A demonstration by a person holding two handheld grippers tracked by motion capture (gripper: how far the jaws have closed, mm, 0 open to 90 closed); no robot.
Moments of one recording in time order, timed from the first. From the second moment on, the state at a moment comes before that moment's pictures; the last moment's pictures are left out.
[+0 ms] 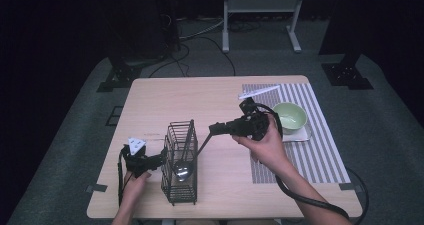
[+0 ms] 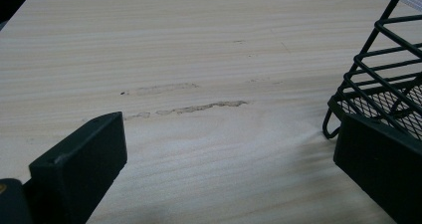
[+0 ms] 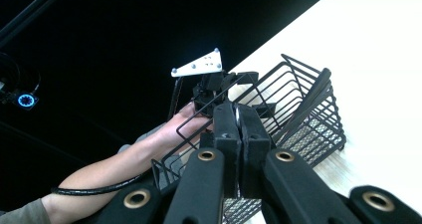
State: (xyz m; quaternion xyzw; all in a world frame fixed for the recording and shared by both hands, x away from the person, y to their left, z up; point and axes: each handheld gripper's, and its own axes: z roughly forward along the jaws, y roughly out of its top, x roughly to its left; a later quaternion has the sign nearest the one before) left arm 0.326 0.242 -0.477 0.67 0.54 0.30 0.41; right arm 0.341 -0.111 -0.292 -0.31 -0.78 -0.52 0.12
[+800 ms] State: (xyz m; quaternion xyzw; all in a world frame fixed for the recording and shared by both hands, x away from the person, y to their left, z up) left arm 0.326 0.241 -0.477 0.67 0.54 0.30 0.41; right arm 0.339 -0.137 -0.289 -0.33 -0.77 -0.54 0.12
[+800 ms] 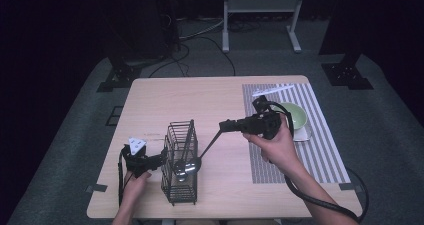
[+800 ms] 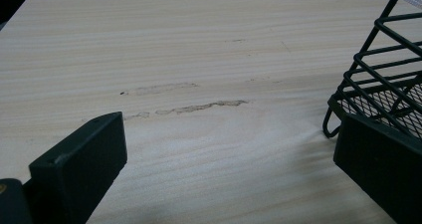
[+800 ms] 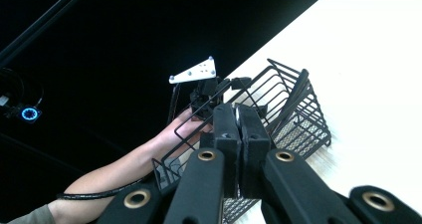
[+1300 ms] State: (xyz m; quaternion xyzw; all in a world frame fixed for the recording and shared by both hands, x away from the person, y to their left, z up) left arm 0.326 0.241 -0.477 0.67 0.54 0.30 0.41; right arm 0.338 -0.154 -0.289 -0.34 -0.76 -0.54 0.12
